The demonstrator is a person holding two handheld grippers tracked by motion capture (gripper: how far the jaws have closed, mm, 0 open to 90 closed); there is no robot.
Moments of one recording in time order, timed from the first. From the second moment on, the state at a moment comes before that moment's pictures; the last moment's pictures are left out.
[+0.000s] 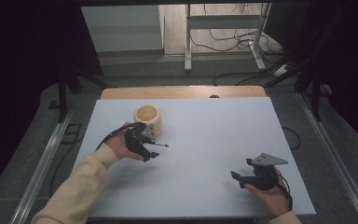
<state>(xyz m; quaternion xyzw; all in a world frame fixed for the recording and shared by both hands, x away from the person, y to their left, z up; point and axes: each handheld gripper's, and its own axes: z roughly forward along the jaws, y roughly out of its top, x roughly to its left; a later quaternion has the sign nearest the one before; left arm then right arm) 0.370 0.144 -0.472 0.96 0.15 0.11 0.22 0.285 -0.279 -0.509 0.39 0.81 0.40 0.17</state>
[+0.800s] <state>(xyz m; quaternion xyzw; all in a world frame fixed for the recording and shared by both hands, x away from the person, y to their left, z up) 0.397 0.127 -0.483 0.97 0.13 0.09 0.19 0.285 -0.280 -0.510 0.39 0.81 0.40 0.17</state>
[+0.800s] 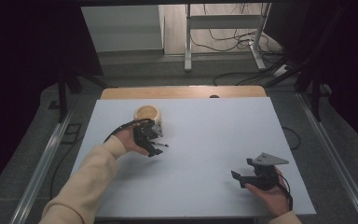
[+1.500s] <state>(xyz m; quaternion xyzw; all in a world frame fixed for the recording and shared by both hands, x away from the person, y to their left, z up) 0.406 0.114 -0.490 0.98 0.11 0.08 0.17 0.286 -0.281 -0.510 0.39 0.81 0.40 0.17</state>
